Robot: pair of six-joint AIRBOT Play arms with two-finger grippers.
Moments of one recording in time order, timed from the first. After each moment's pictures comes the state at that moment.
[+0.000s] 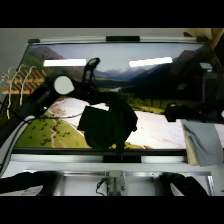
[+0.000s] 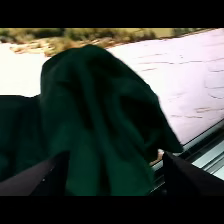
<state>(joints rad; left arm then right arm) -0.56 -1.39 1.47 1.14 -1.11 -1.72 0.25 -0.84 1.17 -1.57 1.49 1.73</state>
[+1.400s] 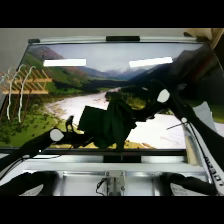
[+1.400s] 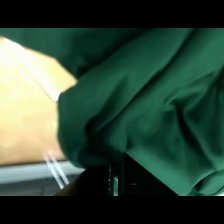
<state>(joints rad) -0.51 -1.14 0.45 0.73 -0.59 -1.79 0.25 -1.40 1.04 -1.04 1.17 1.44</state>
